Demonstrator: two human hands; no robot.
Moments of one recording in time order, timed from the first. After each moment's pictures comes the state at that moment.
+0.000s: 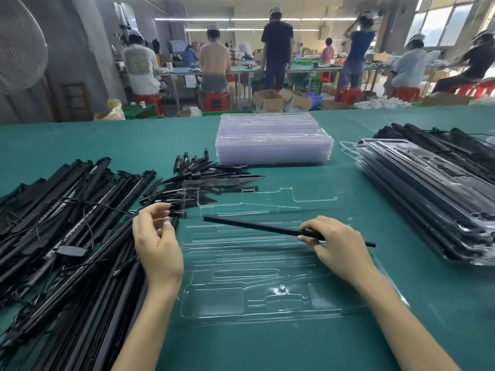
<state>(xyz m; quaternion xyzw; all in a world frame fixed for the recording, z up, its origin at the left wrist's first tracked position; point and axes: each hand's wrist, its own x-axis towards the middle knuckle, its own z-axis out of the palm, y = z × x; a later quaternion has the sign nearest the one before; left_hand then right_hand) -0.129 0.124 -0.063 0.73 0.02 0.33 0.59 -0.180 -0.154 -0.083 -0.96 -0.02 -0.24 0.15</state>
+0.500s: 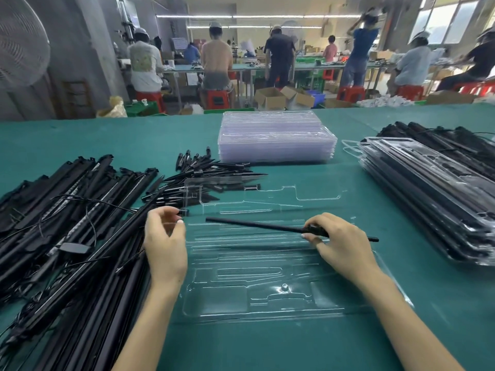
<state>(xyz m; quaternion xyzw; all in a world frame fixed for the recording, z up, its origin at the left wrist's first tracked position) -0.122 0.127 -0.070 0.75 0.01 0.27 0.61 -0.177 -0.154 -0.085 -0.96 0.01 -0.23 0.18</state>
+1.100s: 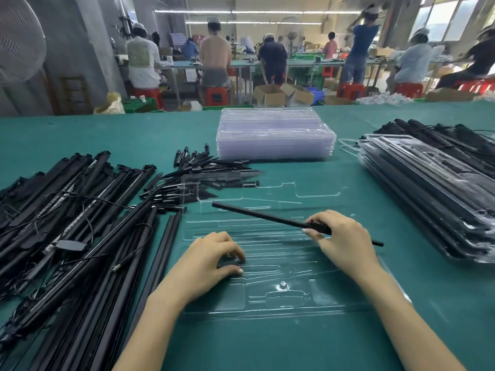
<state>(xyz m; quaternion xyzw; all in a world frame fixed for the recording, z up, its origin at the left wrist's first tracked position) -0.127 0.119 -0.085 0.89 -0.37 0.01 0.26 -0.174 -0.158 -0.089 -0.95 0.04 -0.25 0.19</state>
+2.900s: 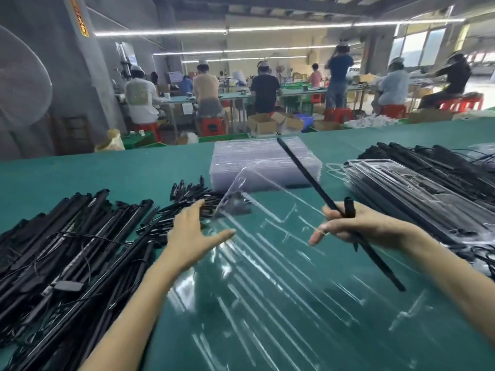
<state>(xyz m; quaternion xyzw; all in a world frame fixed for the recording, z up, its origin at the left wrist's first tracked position) -0.089 0.099 -0.014 0.93 -0.16 0.05 0.33 -0.162 -0.225 0.005 -0.76 -0.13 0.12 0.62</state>
